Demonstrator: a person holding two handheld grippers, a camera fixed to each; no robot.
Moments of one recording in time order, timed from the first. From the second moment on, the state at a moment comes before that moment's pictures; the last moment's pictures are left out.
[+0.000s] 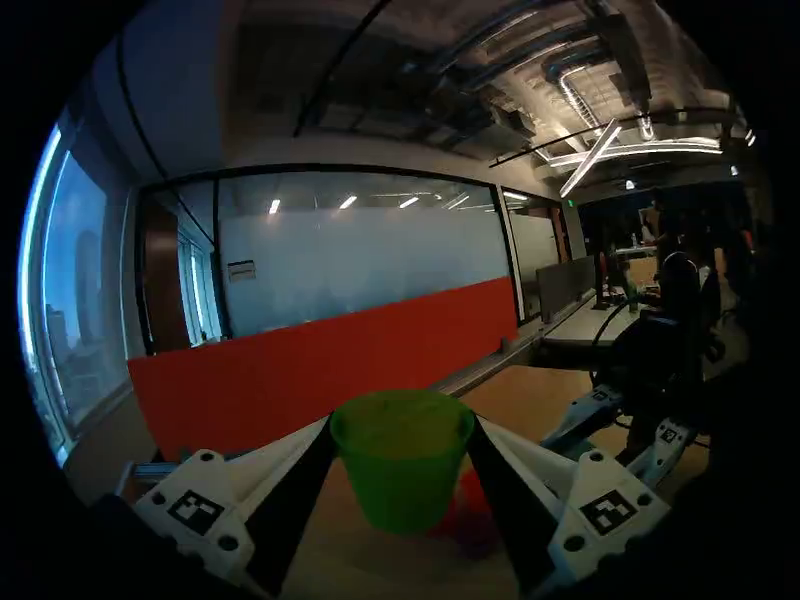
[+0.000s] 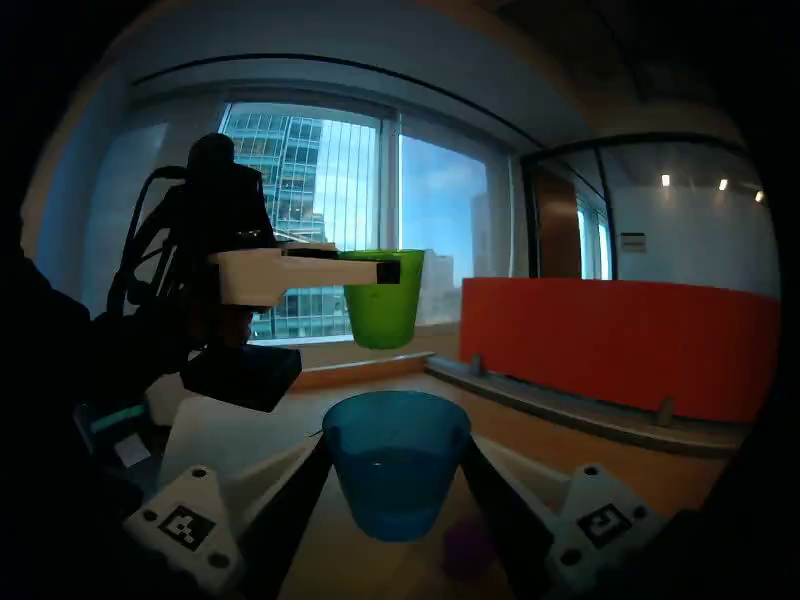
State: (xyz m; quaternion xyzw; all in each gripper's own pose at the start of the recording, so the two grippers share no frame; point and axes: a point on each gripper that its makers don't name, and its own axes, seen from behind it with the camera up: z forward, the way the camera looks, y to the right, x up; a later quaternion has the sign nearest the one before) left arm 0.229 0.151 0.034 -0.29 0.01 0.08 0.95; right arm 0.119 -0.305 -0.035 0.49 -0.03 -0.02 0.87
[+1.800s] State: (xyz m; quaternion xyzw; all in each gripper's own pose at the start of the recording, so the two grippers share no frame) left arm 0.068 0.139 0.035 -0.31 -0.14 0.12 0.93; right arm 0.071 -0.250 -0.021 0.47 -0.12 -0.07 0.87
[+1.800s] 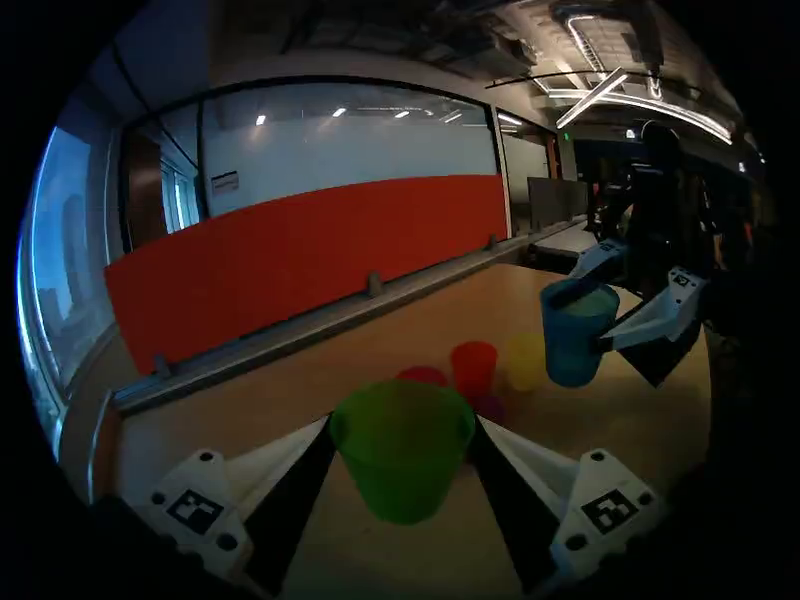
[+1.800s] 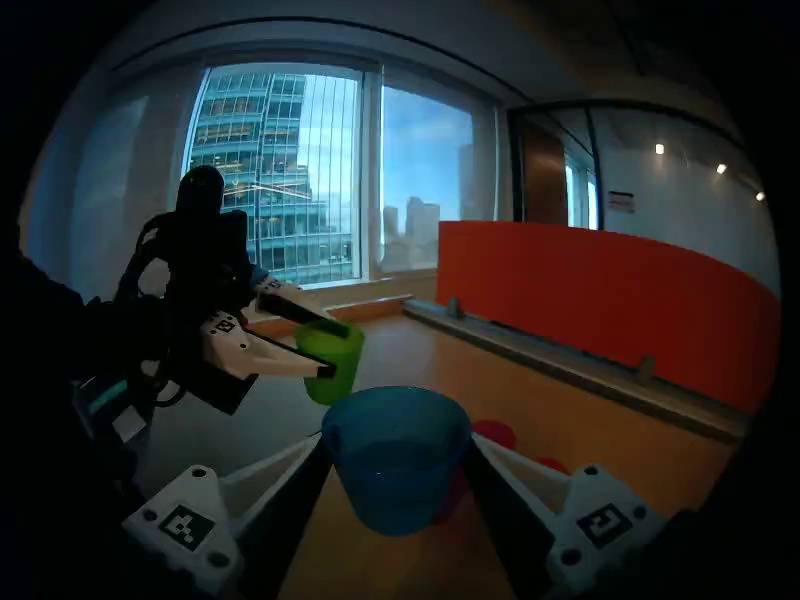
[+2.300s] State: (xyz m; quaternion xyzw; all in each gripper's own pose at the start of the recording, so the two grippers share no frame) left arm 0.024 0.137 0.033 -0.32 -0.20 0.16 0.91; right arm 0.038 -0.247 -0.017 0.47 -0.17 -0.10 0.86
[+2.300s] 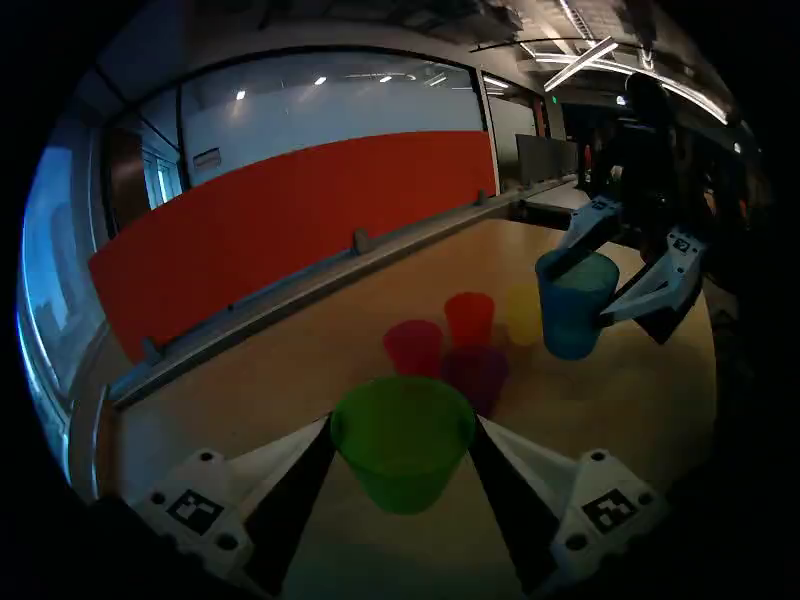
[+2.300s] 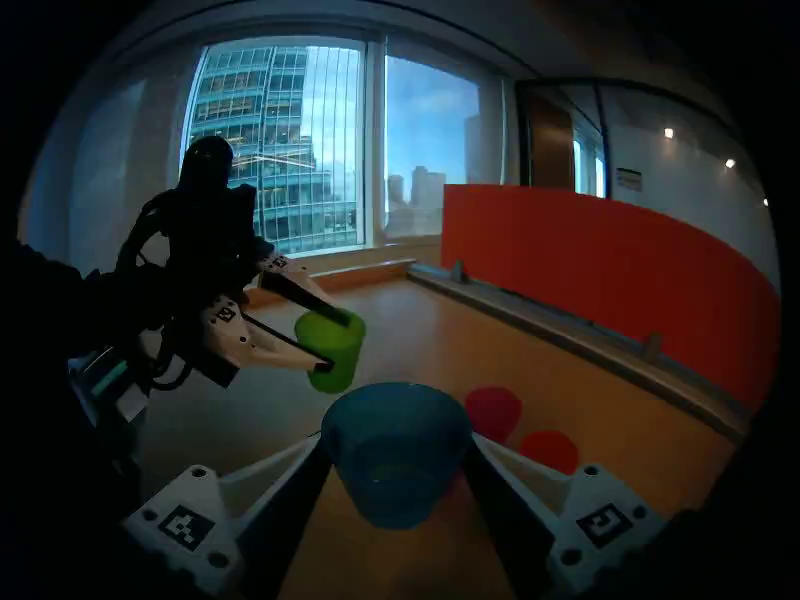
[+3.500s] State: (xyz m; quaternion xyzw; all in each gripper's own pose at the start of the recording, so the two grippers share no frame) left arm -0.062 0.138 0.038 -0.35 -0.30 0.19 0.87; right arm -0.042 -0.243 -0.010 0.47 -0.26 -0.16 0.83
